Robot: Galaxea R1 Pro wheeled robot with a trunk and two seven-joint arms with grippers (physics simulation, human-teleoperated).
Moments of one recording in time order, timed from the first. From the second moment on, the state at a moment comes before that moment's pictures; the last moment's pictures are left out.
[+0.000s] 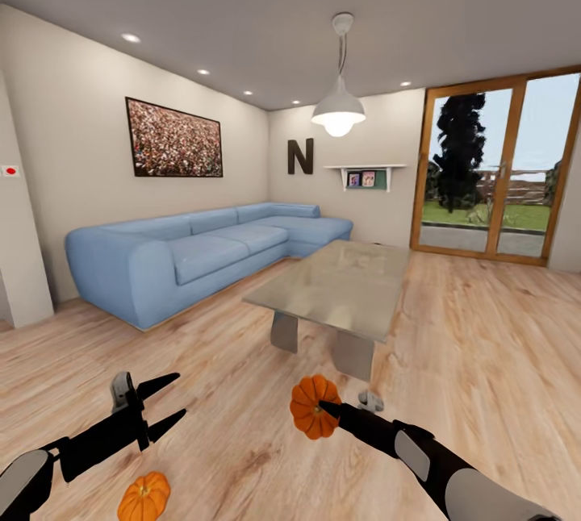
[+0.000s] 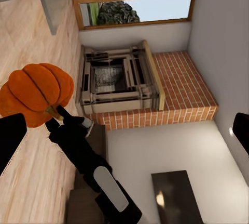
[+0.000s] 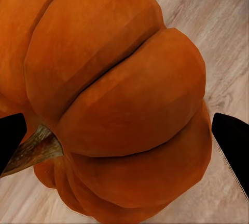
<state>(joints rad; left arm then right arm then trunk) -0.18 0.41 -0.03 -1.14 1.72 0.98 -0.32 -0.64 -0.05 0.38 -0.26 -0.81 0.21 0.58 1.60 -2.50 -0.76</state>
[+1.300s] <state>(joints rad) -0.20 0.41 0.07 -0.97 1.43 0.80 -0.12 -0.64 -0.05 0.39 -0.26 -0.81 0.21 0.58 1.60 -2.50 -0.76</state>
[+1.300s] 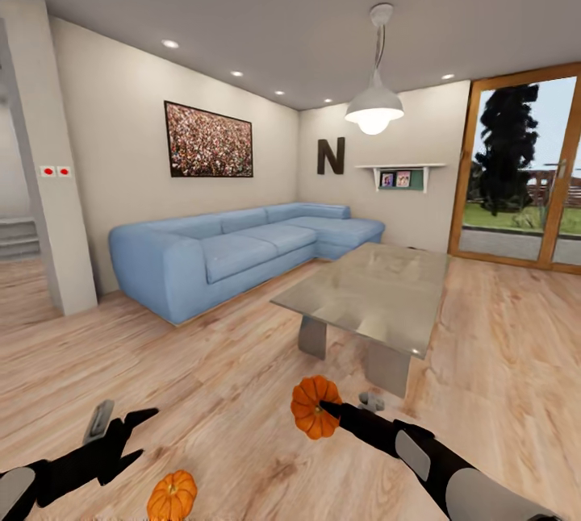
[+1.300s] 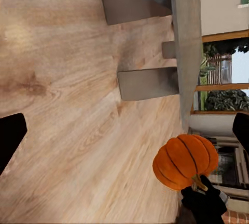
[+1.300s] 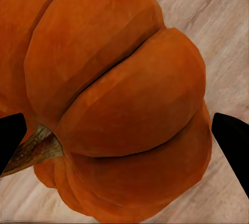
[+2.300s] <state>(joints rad) -0.20 0.25 0.05 -0.79 1.11 0.44 -0.20 -0.64 -0.05 0.38 -0.26 -0.81 0.20 0.58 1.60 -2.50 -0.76</state>
